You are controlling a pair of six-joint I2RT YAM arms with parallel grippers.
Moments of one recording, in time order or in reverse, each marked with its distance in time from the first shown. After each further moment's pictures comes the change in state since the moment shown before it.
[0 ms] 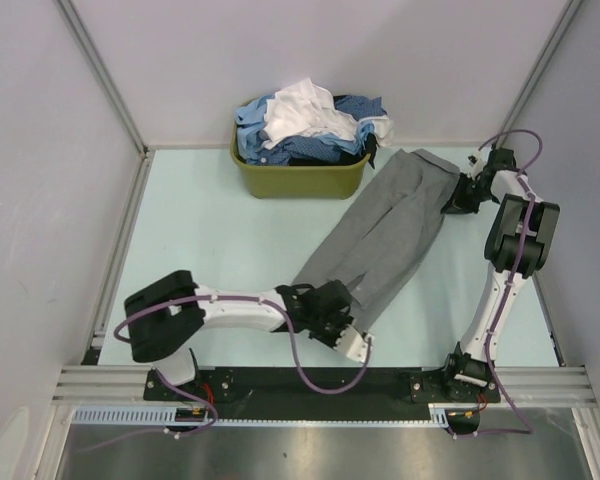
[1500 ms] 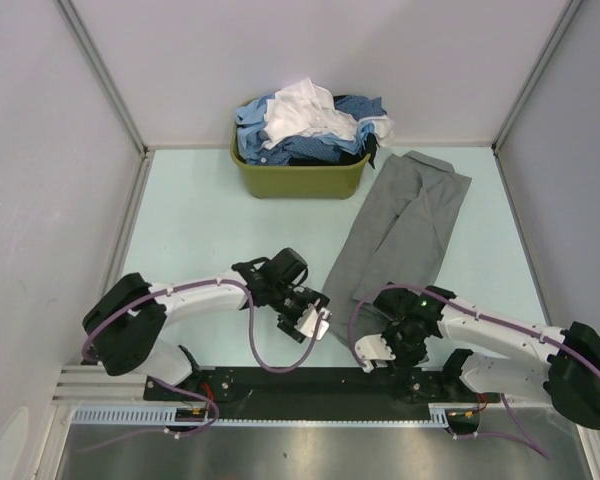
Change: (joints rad) left arm 0.285 -0.176 -0.080 -0.172 0.406 0.288; right arm 1.182 -1.196 -1.174 -0.363 0.124 -1.159
